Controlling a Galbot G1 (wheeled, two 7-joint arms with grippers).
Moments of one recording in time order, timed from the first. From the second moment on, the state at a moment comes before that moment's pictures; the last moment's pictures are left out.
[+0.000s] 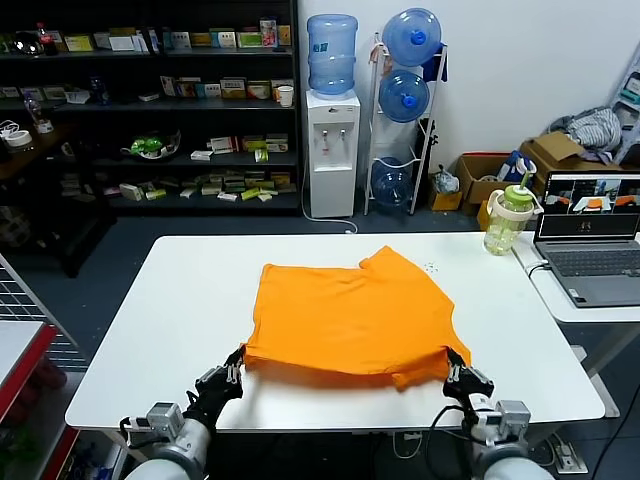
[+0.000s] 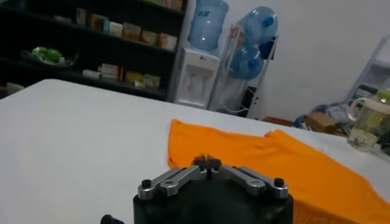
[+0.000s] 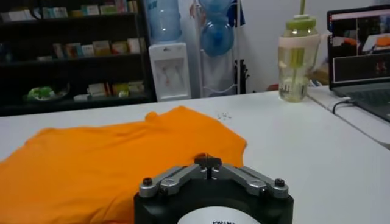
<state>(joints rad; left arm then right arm) 1.47 -1.03 -0.26 -2.05 -0.70 0.13 -0.29 -1.45 1.14 0.42 2.00 0.53 -0.28 0.30</state>
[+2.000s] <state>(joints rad) 1.29 -1.09 -0.17 -1.76 -0.66 0.17 -0.26 -1.28 1.09 0.39 1.71 0.56 -0.32 0.21</state>
